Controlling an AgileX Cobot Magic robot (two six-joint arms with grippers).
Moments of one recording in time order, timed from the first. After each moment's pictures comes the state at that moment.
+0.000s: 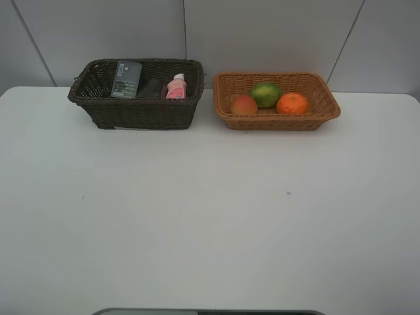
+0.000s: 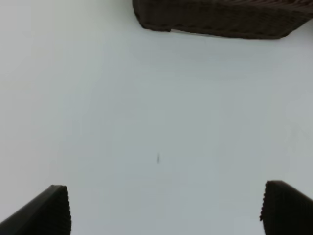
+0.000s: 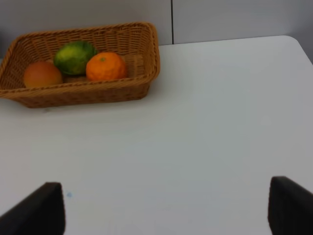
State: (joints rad) left arm -0.29 0.61 -0.69 0.12 0.89 -0.34; right arm 0.06 -0.01 -0.52 -0.14 1.06 0.11
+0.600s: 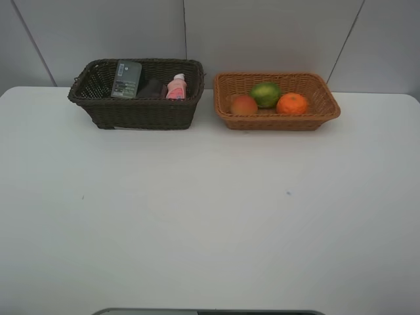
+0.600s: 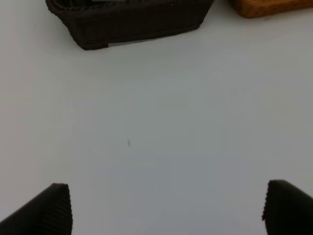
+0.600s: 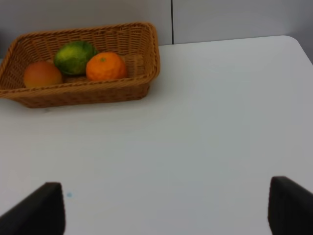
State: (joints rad) left arm -0.29 0.18 -0.67 -0.04 1.12 0.00; right arm 0.06 -0.01 -0.52 -0.14 1.06 0.11
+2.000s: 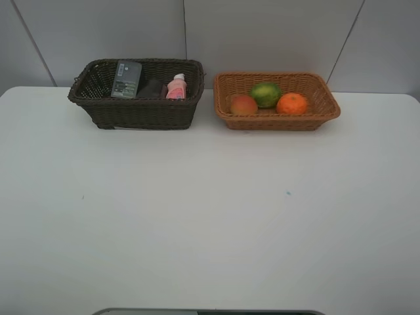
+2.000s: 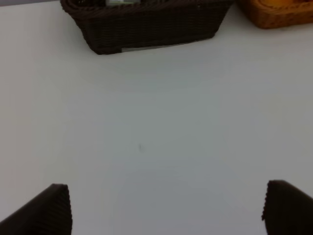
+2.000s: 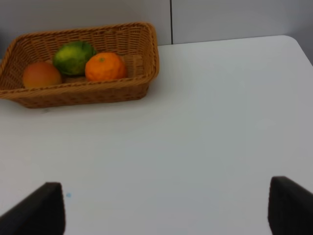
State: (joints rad) left arm -0.23 -0.01 -0.50 -0.02 1.06 -0.01; right arm 0.05 -0.01 -0.52 -0.14 1.06 0.11
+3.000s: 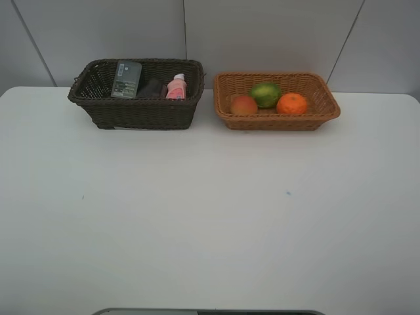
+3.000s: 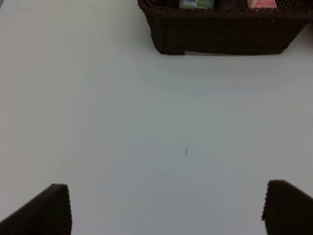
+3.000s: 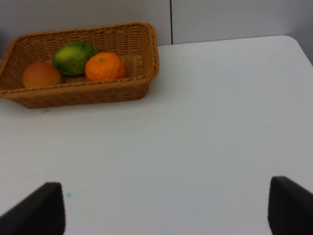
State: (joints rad) left arm -0.02 -0.01 -0.50 -0.02 1.06 -0.01; right arm 0.05 -0.01 -0.52 -0.14 1.06 0.11
